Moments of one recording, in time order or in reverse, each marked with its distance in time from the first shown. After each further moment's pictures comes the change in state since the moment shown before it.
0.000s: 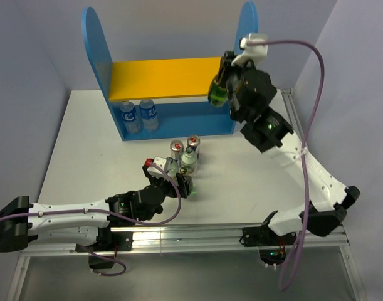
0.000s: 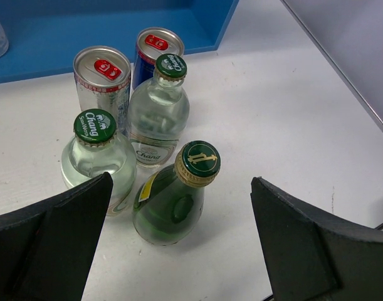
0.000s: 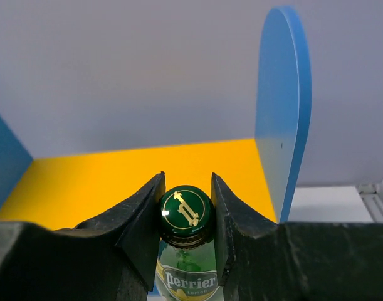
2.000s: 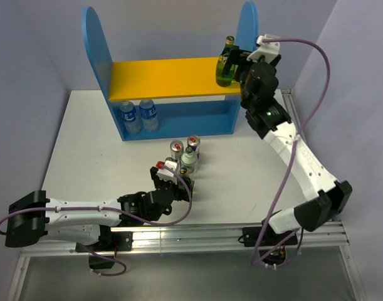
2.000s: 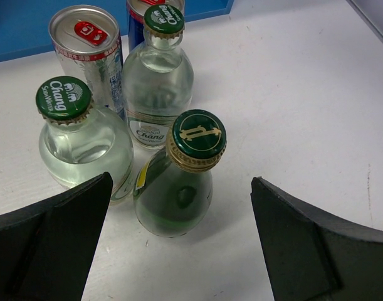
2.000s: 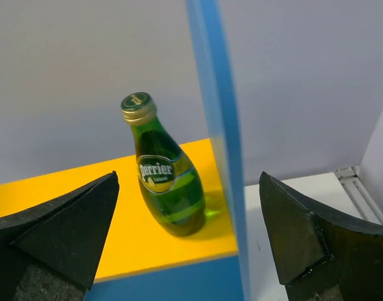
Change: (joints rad) left arm 0.000 0.128 -0.007 0.027 0.018 0.003; right arm -0.314 0.107 -0.066 0.105 -0.178 0.109
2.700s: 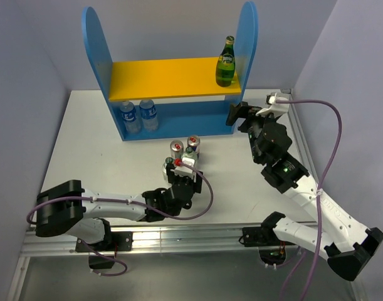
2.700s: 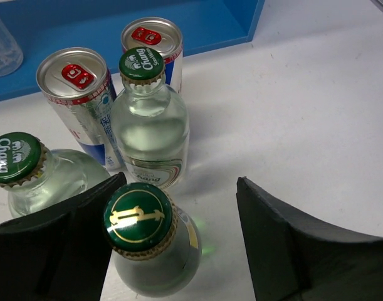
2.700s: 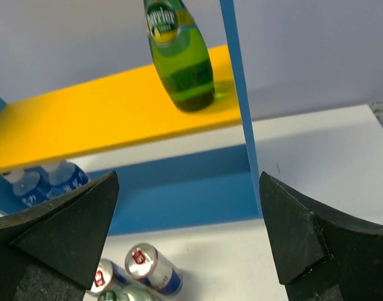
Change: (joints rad) left arm 0.011 0.300 0.135 0.185 -0.134 0.113; right arm 0.175 -0.526 -0.591 0.010 0.058 0.138
